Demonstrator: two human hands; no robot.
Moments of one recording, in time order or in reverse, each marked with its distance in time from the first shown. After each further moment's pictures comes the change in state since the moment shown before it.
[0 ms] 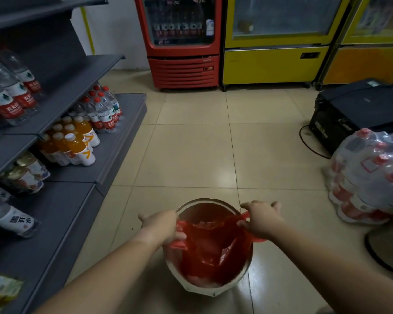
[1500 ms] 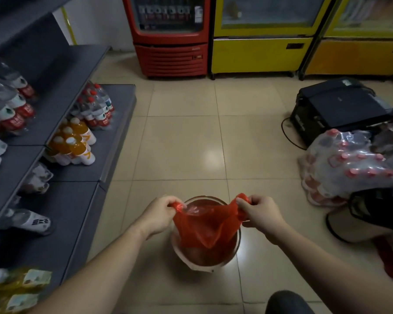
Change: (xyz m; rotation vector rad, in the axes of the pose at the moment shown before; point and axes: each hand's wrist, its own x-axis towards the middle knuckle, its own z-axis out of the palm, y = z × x) left_hand -0.075 -0.036 -0.089 -0.848 0.143 0.341; right_hand -0.104 -0.056 -0.145 1.084 0.080 0.433
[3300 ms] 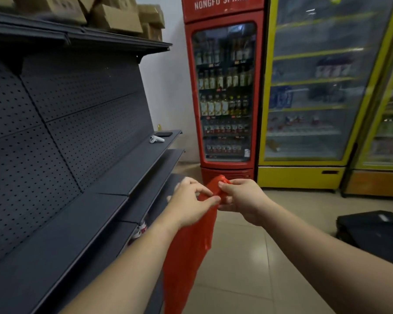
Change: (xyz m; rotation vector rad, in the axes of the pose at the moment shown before) left_hand -0.239 0.498 -0.406 0.291 0.521 0.267; right_hand -0.291 -0.592 -0.137 0.461 -0.475 -0.361
